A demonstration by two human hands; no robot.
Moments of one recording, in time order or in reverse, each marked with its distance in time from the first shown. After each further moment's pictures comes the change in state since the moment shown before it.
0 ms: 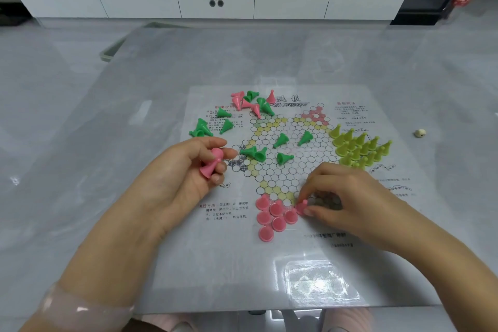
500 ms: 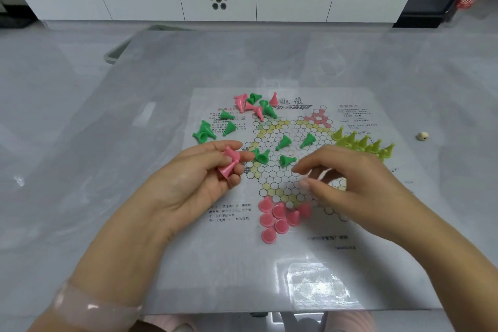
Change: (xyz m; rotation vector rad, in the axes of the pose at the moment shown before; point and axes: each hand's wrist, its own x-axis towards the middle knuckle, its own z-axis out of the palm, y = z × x) left_hand -0.005 -0.002 0.007 -0.060 -0.107 -0.012; right_hand 0.009 -0.018 -0.012 0.205 0.192 -0.019
